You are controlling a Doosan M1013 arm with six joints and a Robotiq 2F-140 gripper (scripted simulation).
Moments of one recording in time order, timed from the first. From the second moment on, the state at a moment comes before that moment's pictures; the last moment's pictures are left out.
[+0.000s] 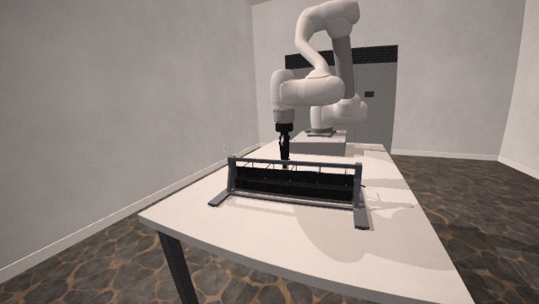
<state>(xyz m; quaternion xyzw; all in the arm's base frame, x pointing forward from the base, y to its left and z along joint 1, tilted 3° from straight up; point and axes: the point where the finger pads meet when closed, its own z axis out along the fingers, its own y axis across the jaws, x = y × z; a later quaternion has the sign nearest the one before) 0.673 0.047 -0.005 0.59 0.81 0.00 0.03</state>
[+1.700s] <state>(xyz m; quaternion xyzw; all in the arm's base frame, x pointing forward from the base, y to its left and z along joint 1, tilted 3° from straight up) 0.671 0.048 0.083 0.59 0.81 0.00 0.03</state>
